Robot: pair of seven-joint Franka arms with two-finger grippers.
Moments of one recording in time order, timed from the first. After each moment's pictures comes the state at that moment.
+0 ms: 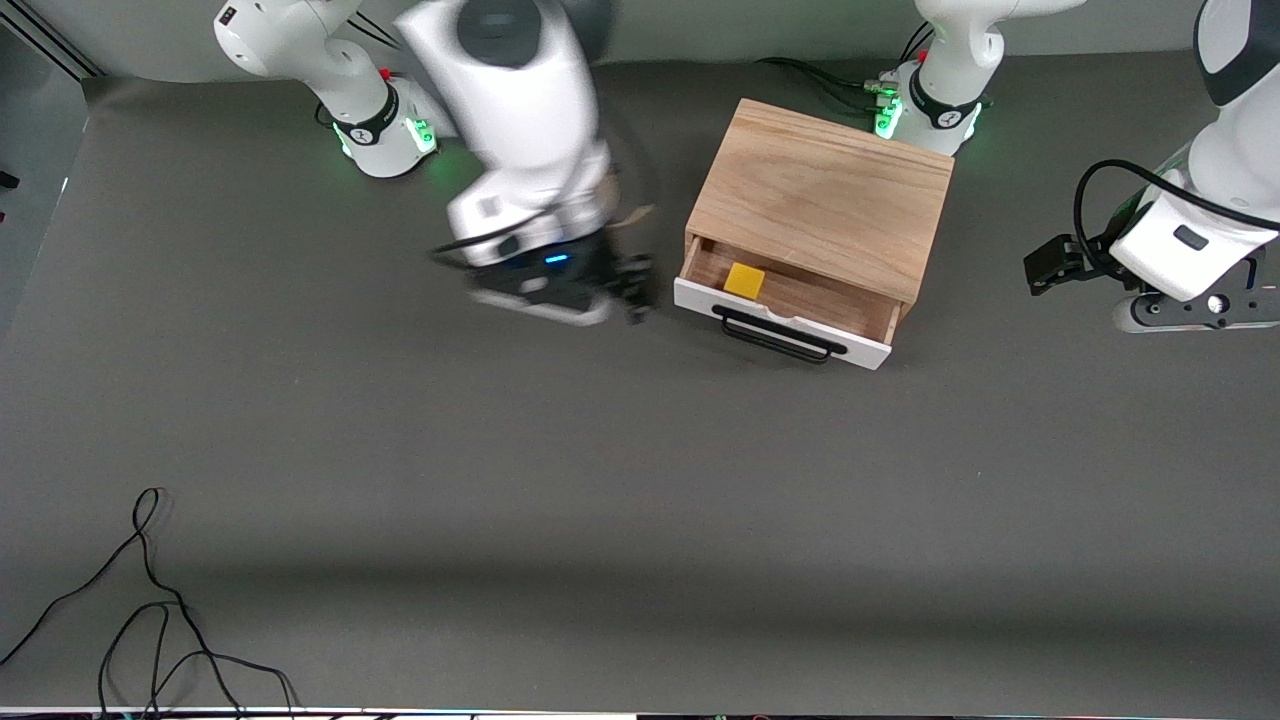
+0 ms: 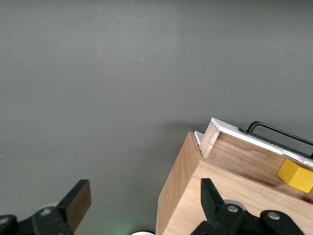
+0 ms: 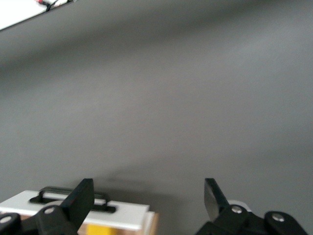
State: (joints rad) left arm 0.08 0.03 -0.23 -1.59 0.05 1.52 -0.17; right arm 0.83 0.39 -0.26 -1.25 0.09 1.76 0.90
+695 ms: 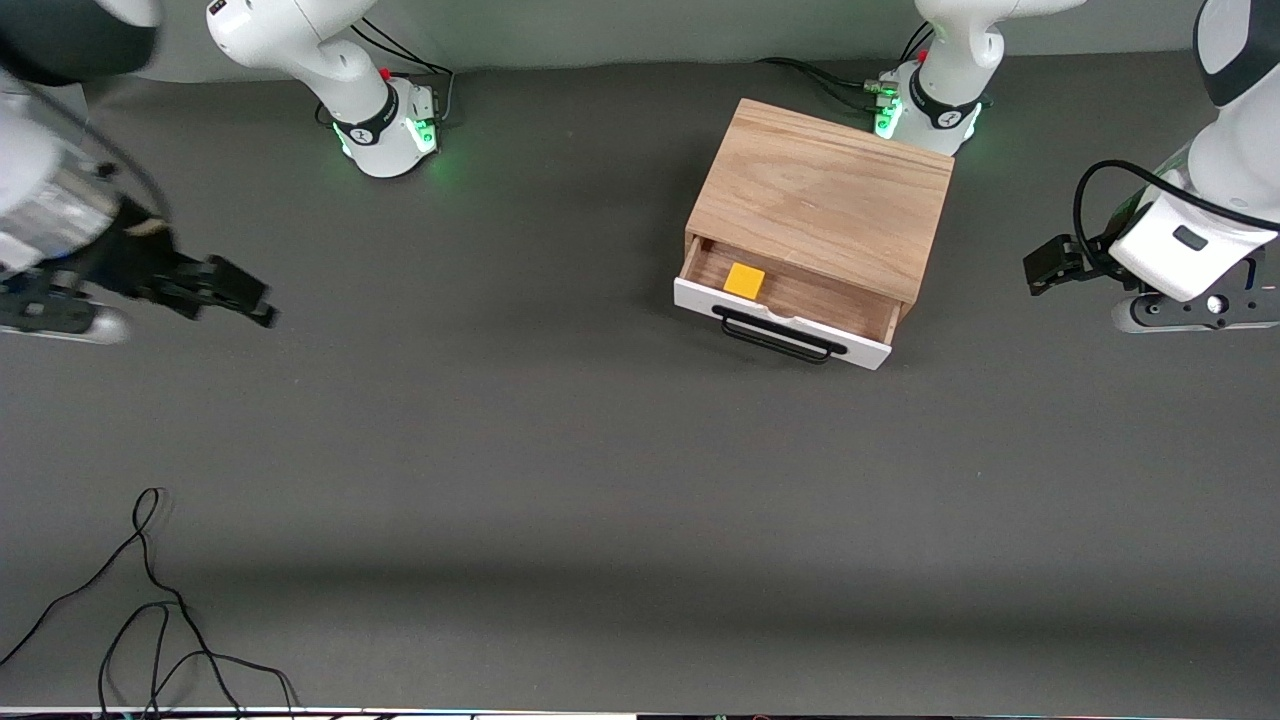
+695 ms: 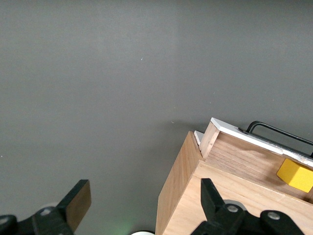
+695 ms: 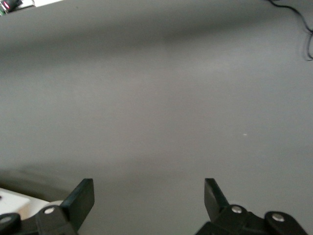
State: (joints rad) left arm 0.08 0.03 -0.23 -1.59 0.05 1.52 -0.17; right arm 0.45 -0.02 -0.37 -1.62 0.09 1.67 0.24
